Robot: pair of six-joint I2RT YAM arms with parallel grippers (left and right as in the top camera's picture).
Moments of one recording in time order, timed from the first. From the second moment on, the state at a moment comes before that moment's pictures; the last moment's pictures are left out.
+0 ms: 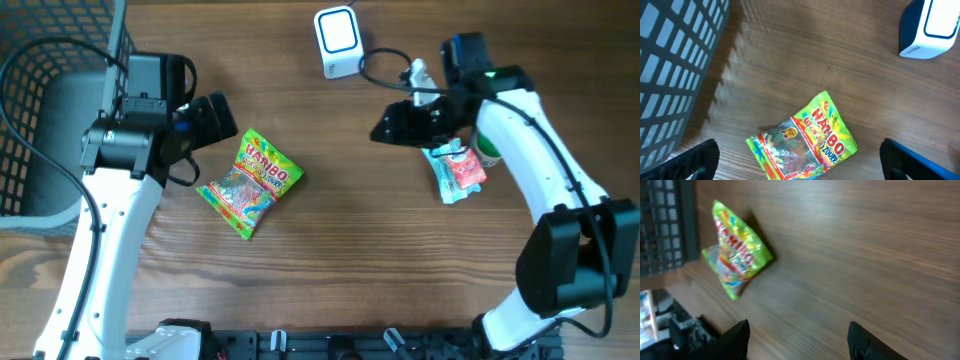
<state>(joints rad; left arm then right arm) -0.12 1.38 1.37 -0.99 -0.10 -0.42 0.19 1.80 1.45 -0.98 -0.62 0.11</state>
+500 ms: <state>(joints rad) -0.12 1.70 1.05 -0.86 -0.11 -0.56 0.29 1.80 1.24 -0.76 -0.63 0.23</state>
